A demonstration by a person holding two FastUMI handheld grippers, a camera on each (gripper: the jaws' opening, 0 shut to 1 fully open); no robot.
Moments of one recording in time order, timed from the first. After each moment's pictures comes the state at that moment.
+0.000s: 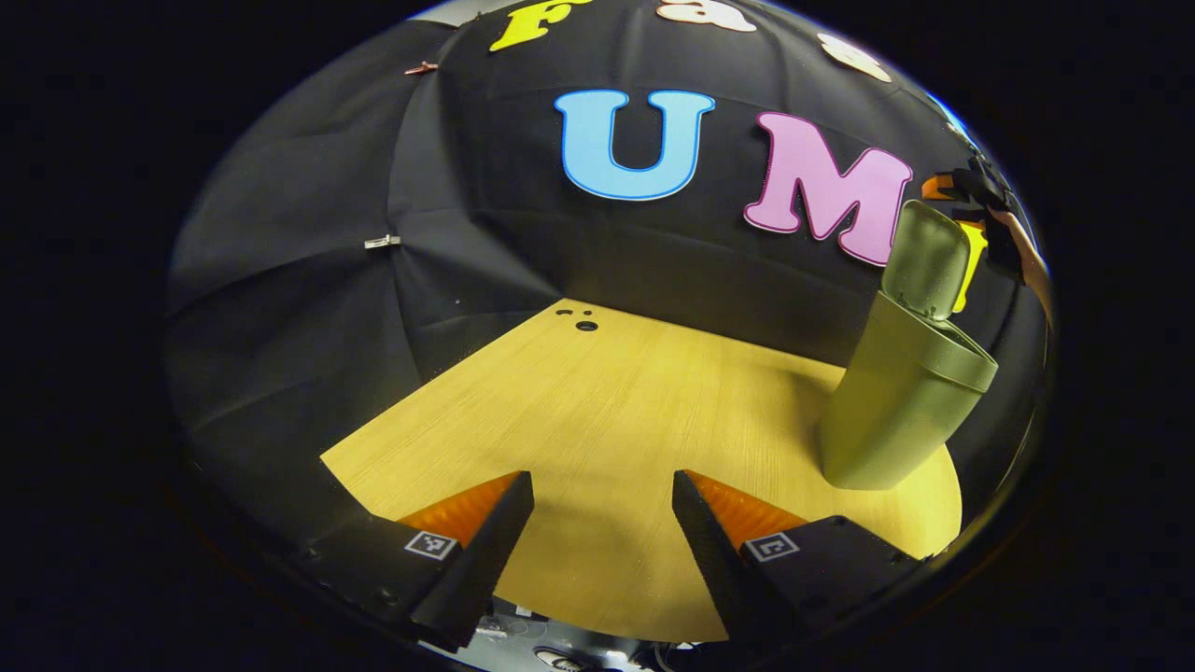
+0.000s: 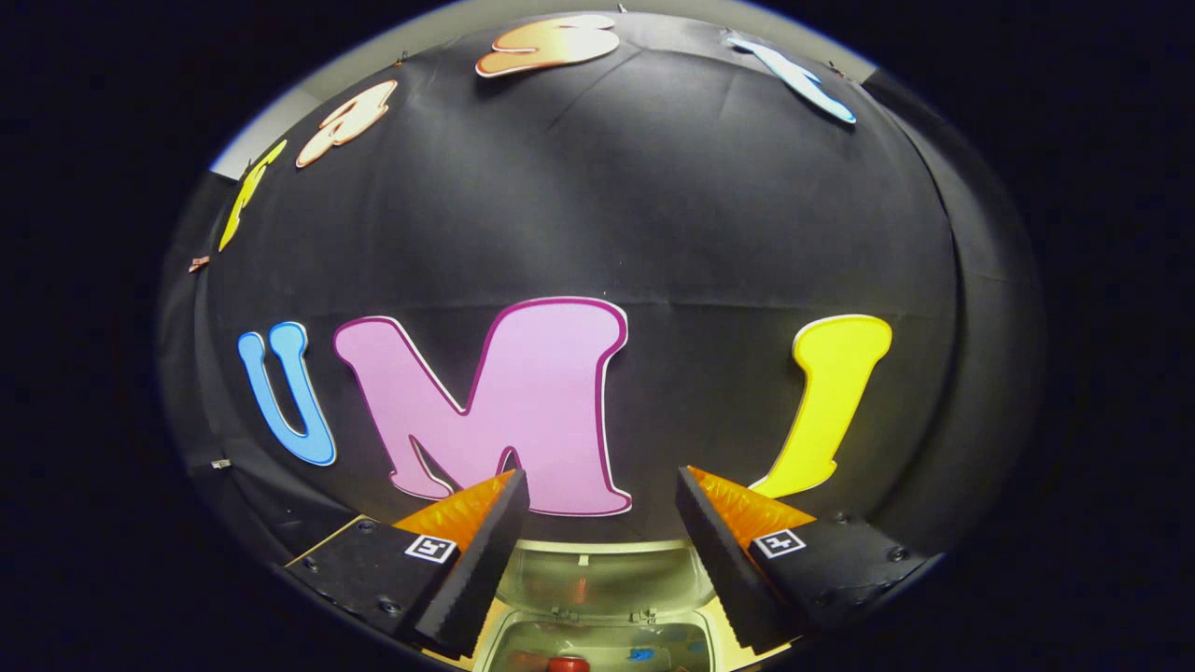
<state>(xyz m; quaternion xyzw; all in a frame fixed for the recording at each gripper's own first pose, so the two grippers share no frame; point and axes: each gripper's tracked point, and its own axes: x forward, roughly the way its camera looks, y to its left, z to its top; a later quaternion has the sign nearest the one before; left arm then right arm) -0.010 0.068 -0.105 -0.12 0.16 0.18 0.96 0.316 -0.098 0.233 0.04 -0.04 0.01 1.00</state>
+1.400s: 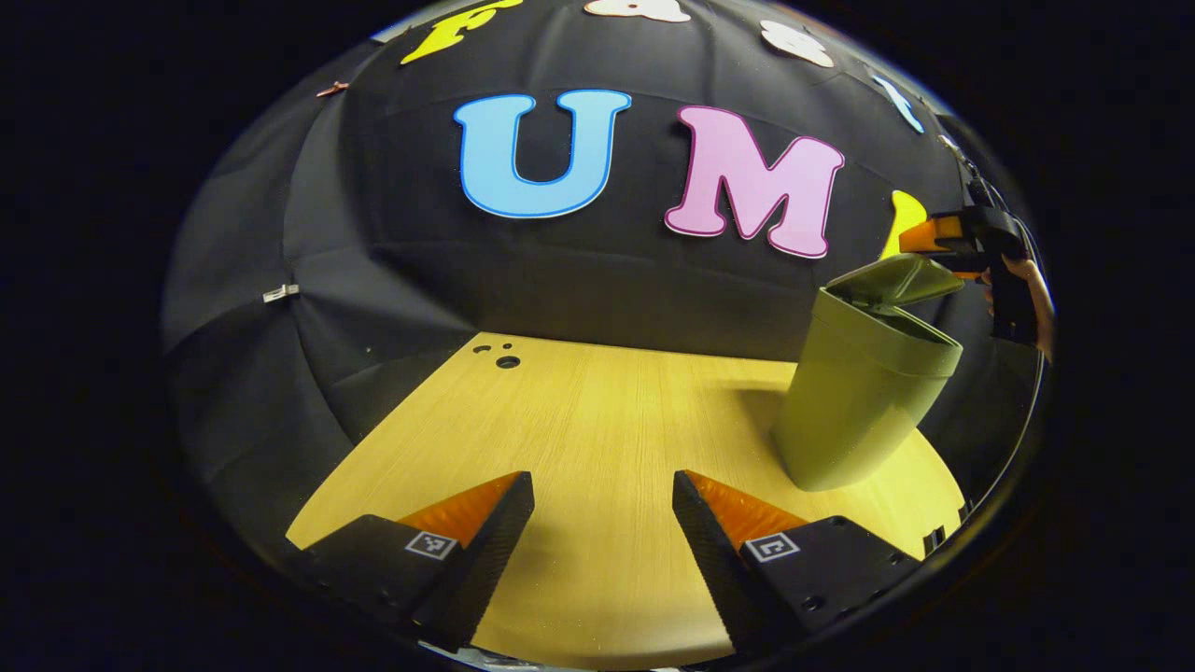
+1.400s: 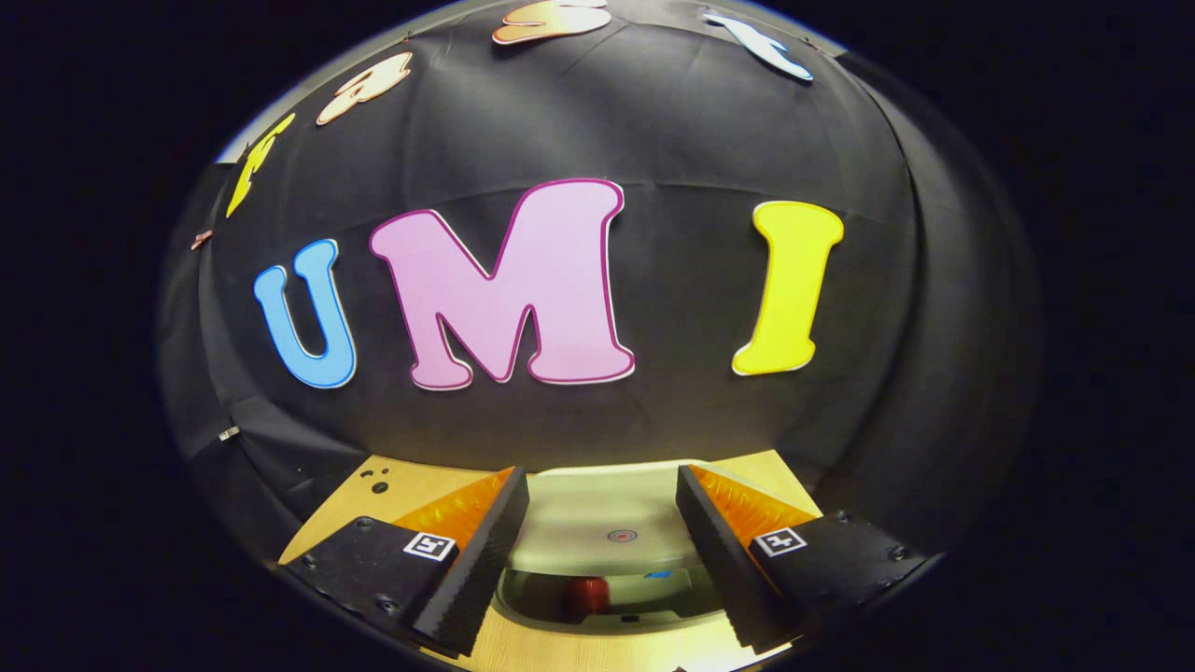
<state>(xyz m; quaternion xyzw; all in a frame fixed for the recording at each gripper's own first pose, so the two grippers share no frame) 0.065 0.069 -0.077 -0.05 0.14 0.03 0.99 0.210 -0.073 0.089 0.04 0.06 -0.01 1.00</state>
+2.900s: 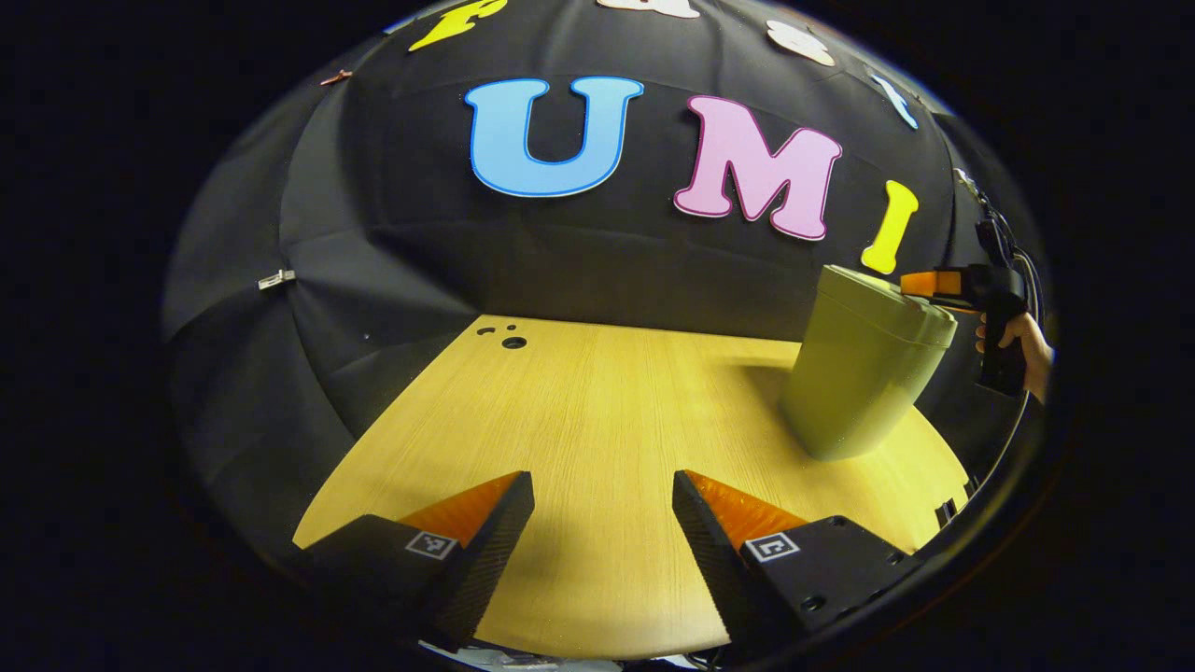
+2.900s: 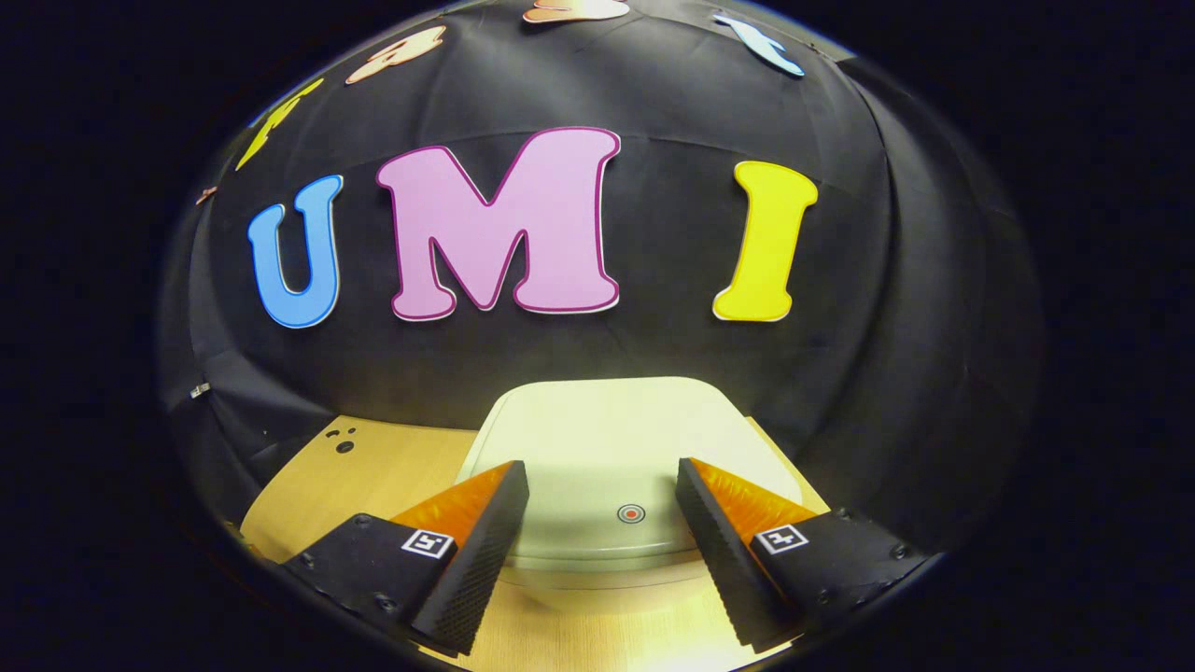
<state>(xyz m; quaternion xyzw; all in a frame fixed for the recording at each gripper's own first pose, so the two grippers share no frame) 0.047 0.101 -0.101 -0.05 0.15 0.01 0.99 0.186 -0.071 0.019 0.02 0.07 -0.04 1.00</state>
